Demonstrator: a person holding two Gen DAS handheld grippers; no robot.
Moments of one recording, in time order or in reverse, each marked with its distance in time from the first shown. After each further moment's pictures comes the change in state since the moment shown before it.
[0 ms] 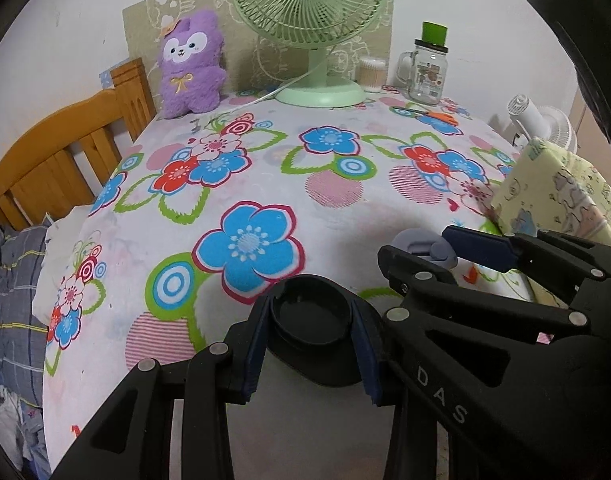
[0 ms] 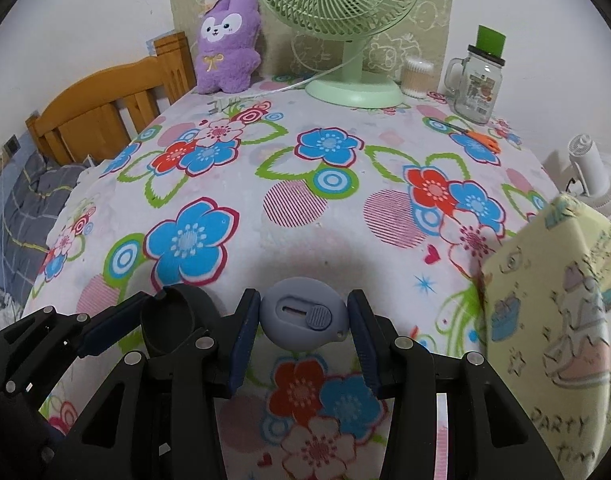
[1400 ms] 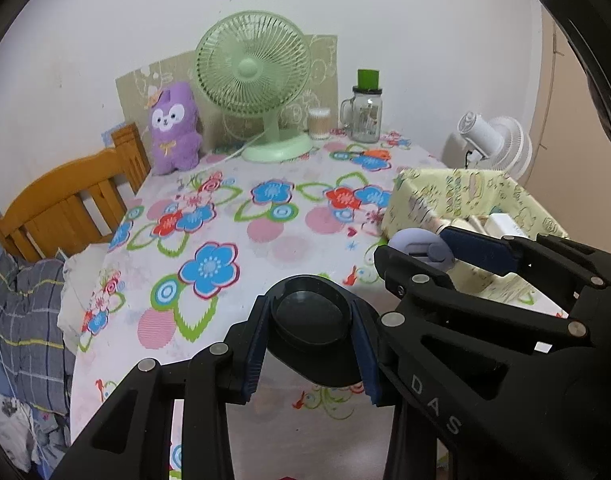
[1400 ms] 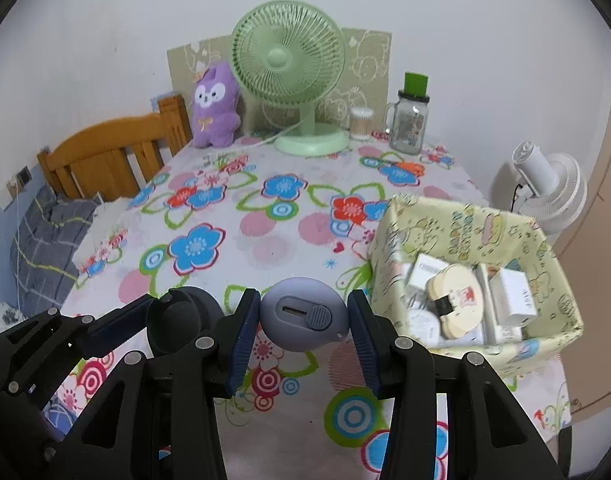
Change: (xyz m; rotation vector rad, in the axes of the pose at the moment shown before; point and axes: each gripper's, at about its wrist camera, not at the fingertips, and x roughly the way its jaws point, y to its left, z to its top) left arm -0.110 -0.079 -0.009 0.068 -0.127 -0.003; right arm -0.137 -0.050 -0.037 0.054 -0.161 -0.025
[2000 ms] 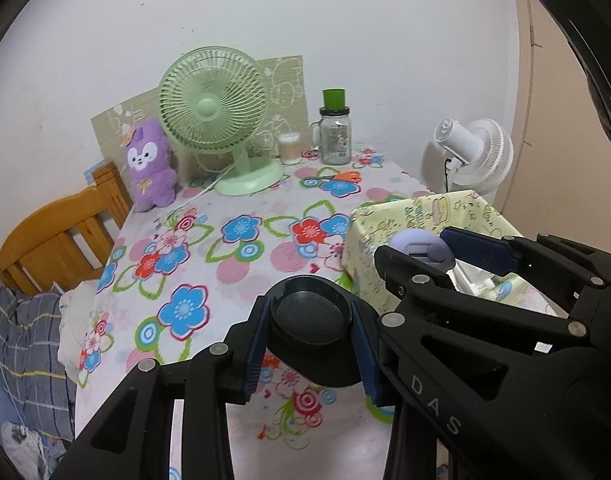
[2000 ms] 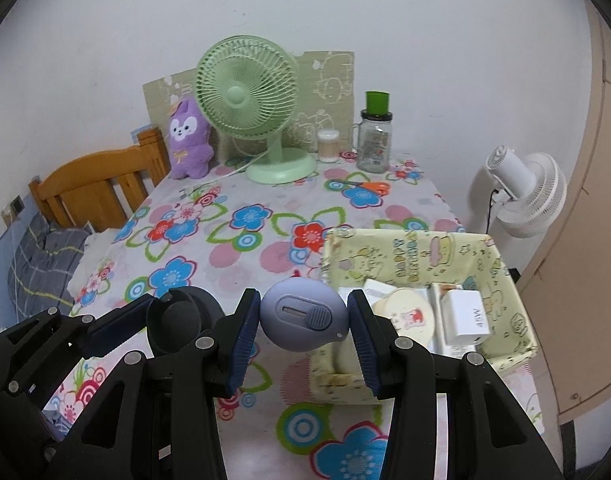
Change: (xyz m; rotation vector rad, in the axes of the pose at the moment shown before) left arm -0.008 -0.048 0.033 0.071 -0.038 -0.019; right arm -0.022 -0.053 0.018 0.062 -0.045 -0.031
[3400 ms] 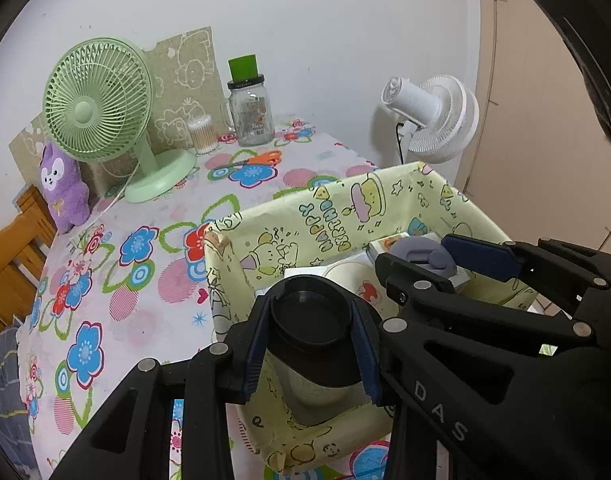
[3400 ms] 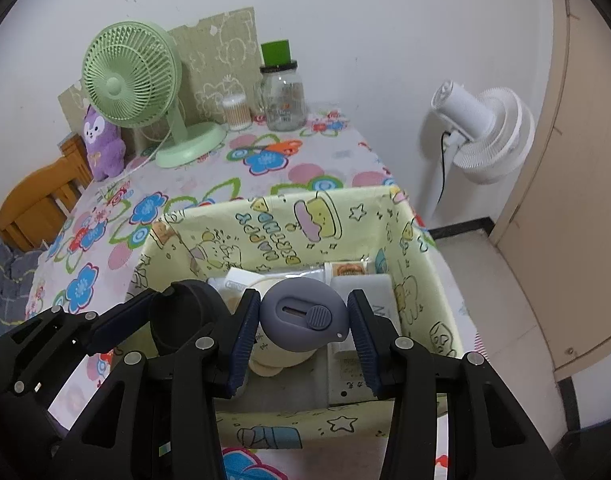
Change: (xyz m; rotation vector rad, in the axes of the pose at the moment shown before) left arm 0.093 -0.093 0.030 0.109 0.103 -0.112; right arm 0.064 -0.120 -0.008 0.156 0.143 -0.076
